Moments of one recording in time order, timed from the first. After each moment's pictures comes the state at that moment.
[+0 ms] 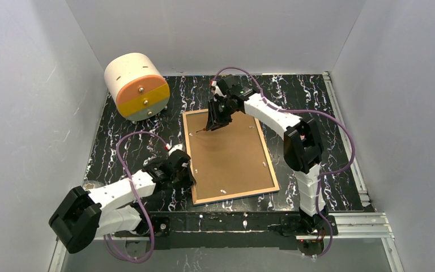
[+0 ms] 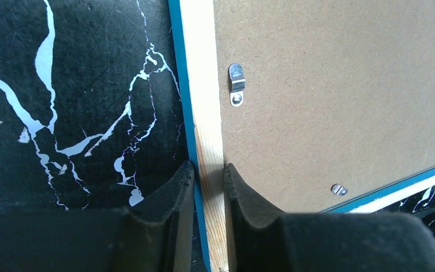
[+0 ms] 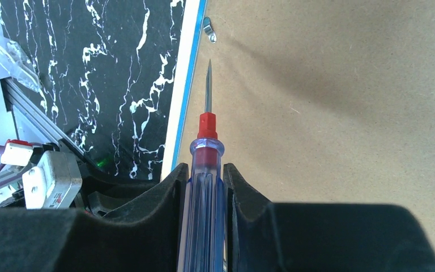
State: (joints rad) left arm -0.75 1.12 0.46 -0.36 -0.10 -0.86; right arm 0.67 2.09 1.85 -0.73 -0.42 0.44
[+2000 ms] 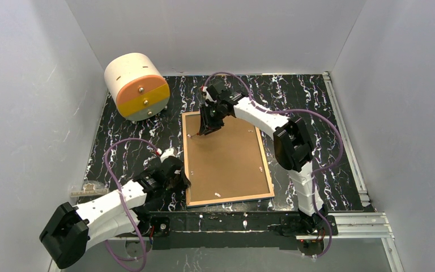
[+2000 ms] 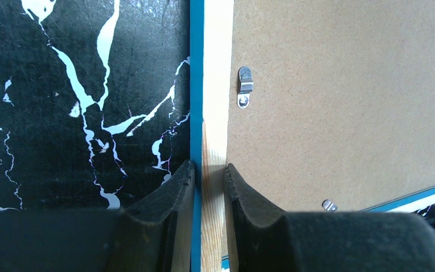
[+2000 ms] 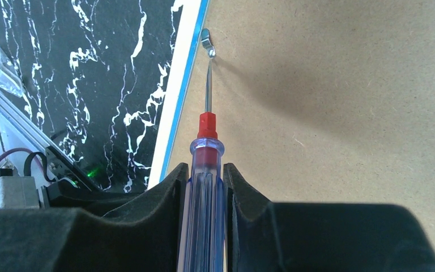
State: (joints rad) left arm -0.75 0.94 0.35 -0.38 -0.16 -0.92; right arm 0.73 2.18 1.90 -0.71 -0.39 0.46
